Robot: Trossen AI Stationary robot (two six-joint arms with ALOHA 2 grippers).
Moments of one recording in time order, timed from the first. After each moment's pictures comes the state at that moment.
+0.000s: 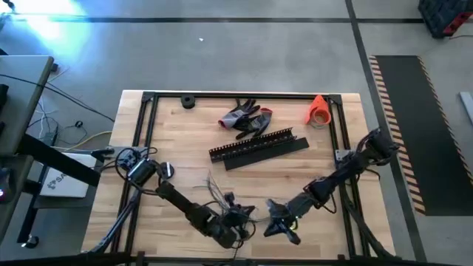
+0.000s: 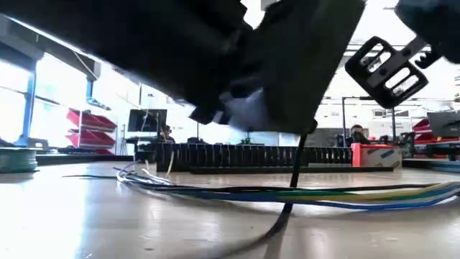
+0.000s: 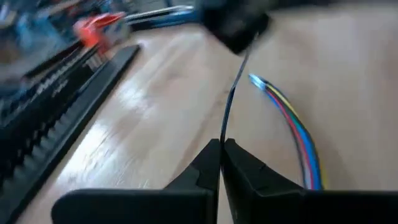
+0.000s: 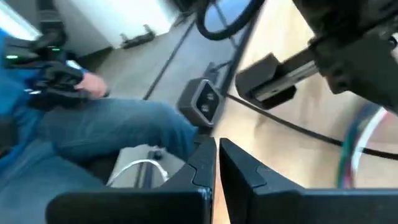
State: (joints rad) left arm -0.59 2.27 1.36 0.27 -1.04 -0.44; right arm 0.62 1.73 0.69 0.63 -0.06 0.52
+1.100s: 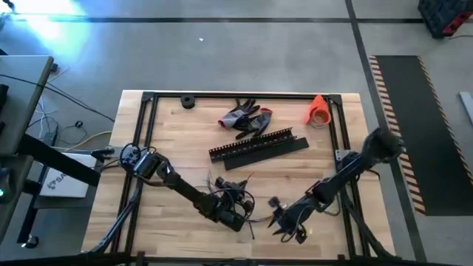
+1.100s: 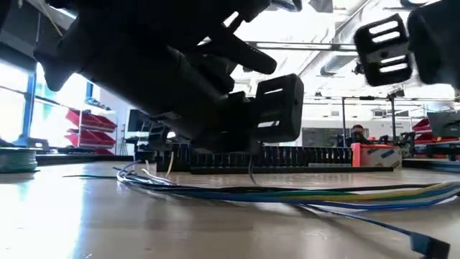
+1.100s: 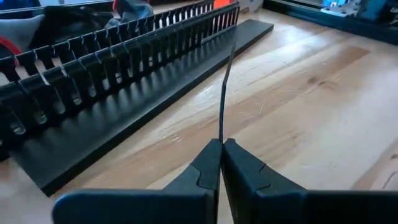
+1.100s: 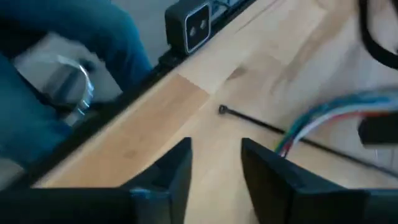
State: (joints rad) left arm -0.50 2.27 1.36 -0.12 -1.18 -1.07; right arm 0.66 1.73 0.76 0.32 0.03 -0.13
